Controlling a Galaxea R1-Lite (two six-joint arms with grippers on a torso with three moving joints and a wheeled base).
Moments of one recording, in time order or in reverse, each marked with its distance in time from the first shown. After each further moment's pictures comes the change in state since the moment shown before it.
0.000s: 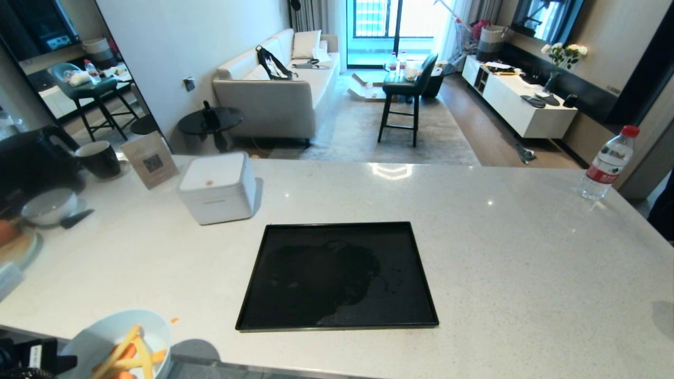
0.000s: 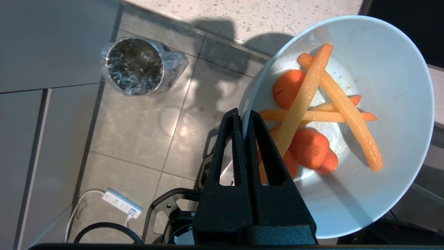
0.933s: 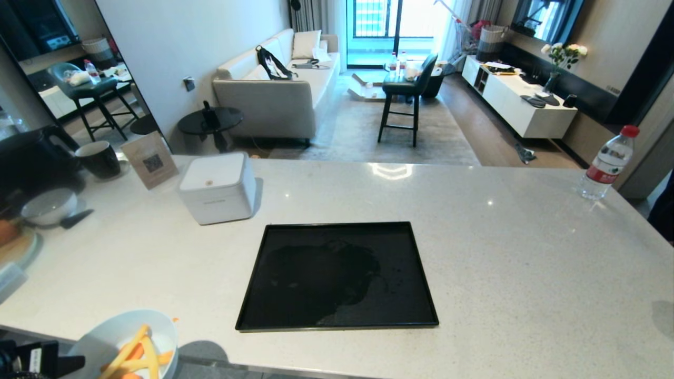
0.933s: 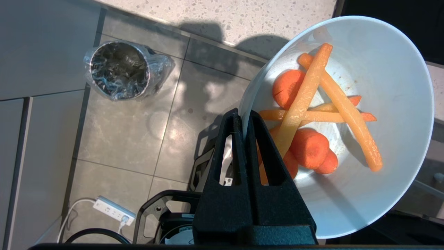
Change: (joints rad) left arm -0.009 -0.017 0.003 0.001 -0.056 0.006; right arm 0.000 0.000 0.000 0.000 0.000 0.000
